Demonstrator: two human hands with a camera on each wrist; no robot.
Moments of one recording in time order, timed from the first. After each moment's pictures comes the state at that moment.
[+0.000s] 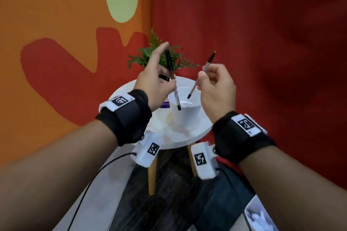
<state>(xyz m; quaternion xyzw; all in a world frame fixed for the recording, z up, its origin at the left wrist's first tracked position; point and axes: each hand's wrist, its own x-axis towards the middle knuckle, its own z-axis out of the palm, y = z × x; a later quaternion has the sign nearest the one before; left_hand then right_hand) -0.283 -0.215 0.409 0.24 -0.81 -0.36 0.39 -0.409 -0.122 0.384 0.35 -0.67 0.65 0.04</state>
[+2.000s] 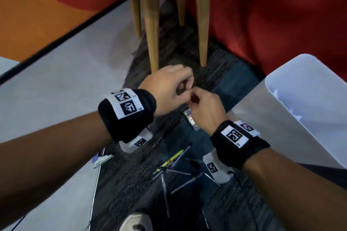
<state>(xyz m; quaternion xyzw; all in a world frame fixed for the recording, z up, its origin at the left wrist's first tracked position) -0.193 -0.083 0.141 0.18 -0.94 -0.27 0.10 -0.303 0.030 0.074 0.43 -0.81 0.30 -0.25</state>
